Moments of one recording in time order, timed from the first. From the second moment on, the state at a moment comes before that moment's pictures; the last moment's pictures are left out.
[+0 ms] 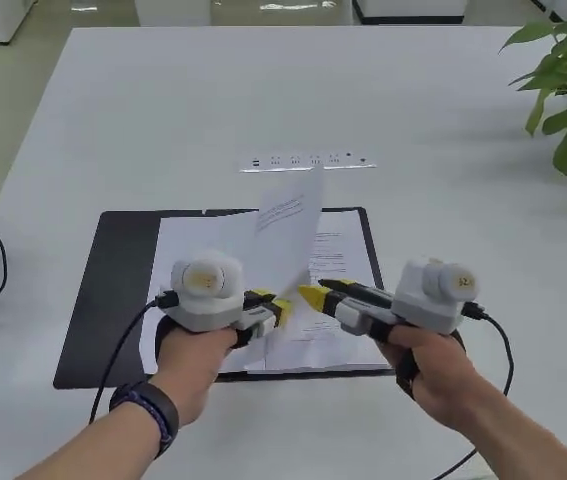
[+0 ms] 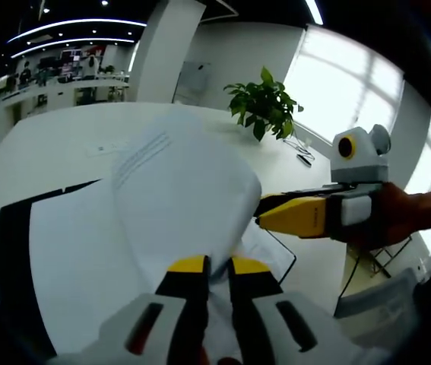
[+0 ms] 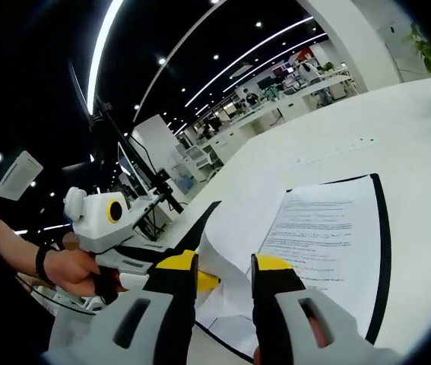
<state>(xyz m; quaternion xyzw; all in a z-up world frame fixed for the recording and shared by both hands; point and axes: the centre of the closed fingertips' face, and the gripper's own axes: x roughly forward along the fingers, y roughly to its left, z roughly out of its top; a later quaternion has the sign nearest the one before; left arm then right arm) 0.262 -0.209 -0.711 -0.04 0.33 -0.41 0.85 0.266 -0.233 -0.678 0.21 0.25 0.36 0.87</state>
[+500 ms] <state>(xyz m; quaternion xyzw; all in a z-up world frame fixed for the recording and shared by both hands) 0.254 -0.219 -0.708 -0.04 0.32 -0.43 0.84 0.264 -0.237 -0.666 0.22 0.24 0.37 0.87</state>
